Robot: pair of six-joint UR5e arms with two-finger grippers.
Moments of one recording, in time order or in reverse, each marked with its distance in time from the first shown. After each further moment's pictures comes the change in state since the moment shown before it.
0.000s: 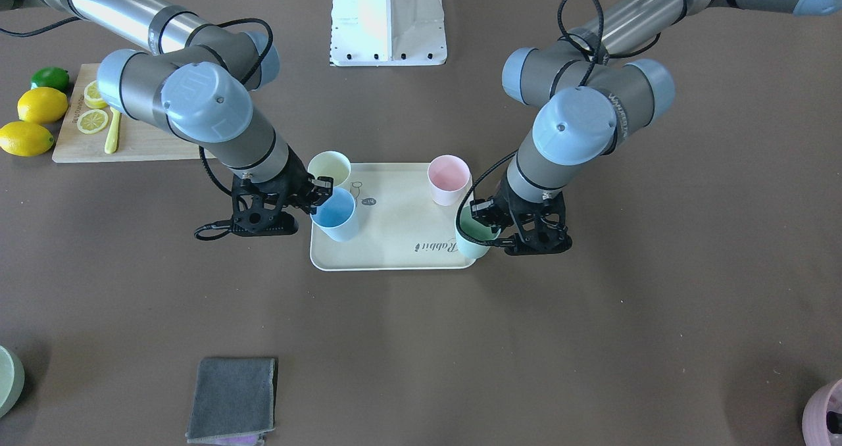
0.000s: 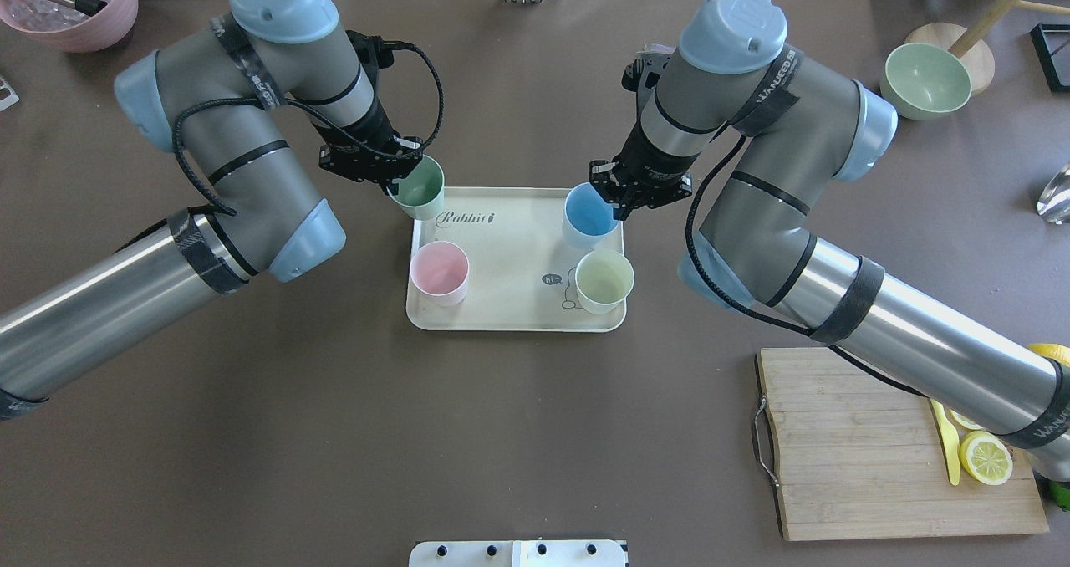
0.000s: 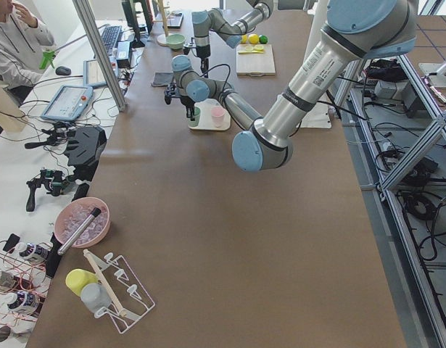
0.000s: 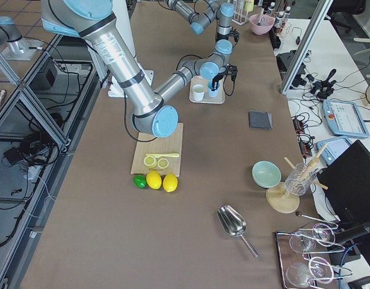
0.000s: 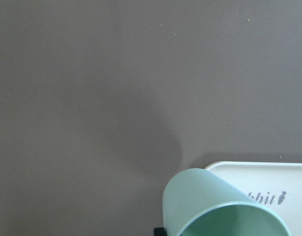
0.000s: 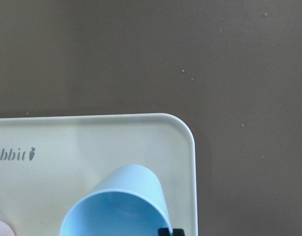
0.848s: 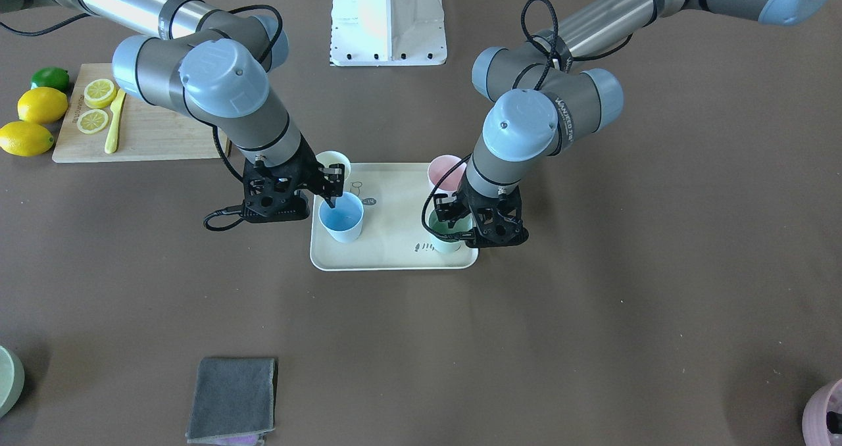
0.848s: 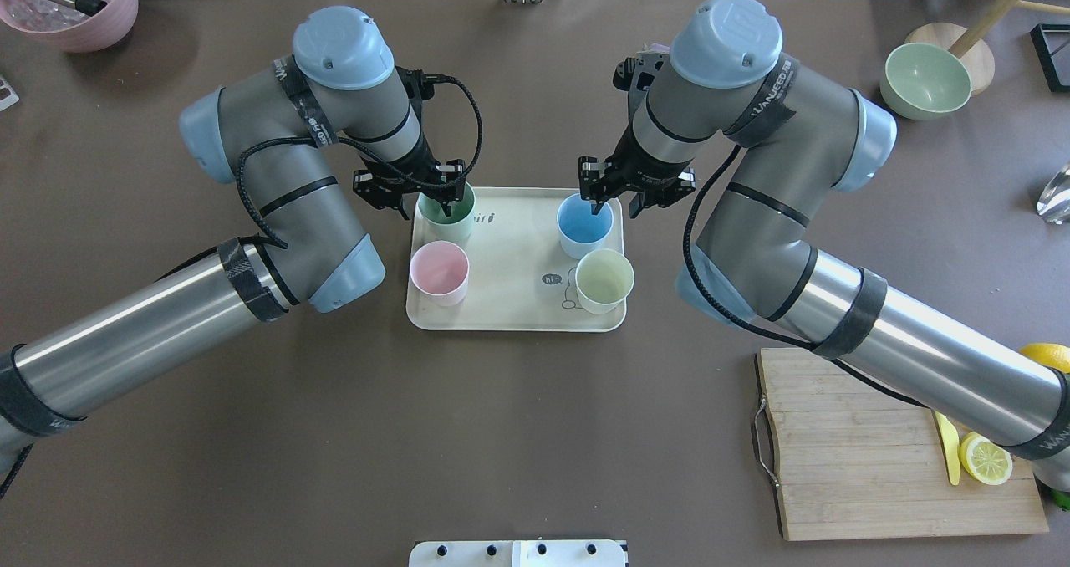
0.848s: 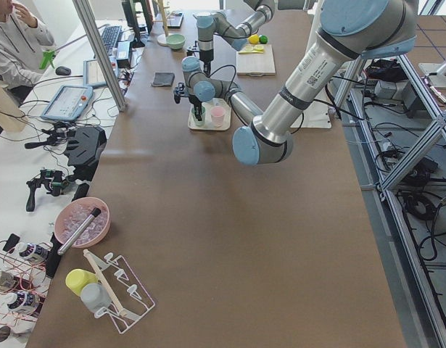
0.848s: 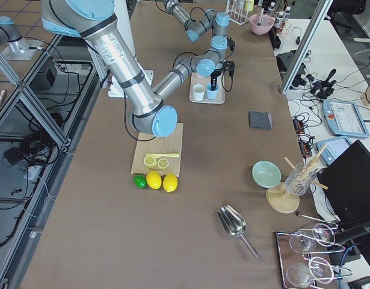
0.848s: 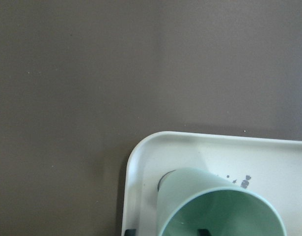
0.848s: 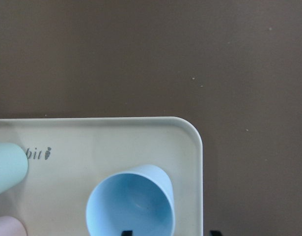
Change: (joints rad) left arm 0.051 -0.030 0.043 -0.056 0.034 -0.072; right arm 0.010 -0.031 0.083 -0.011 -0.041 -0.007
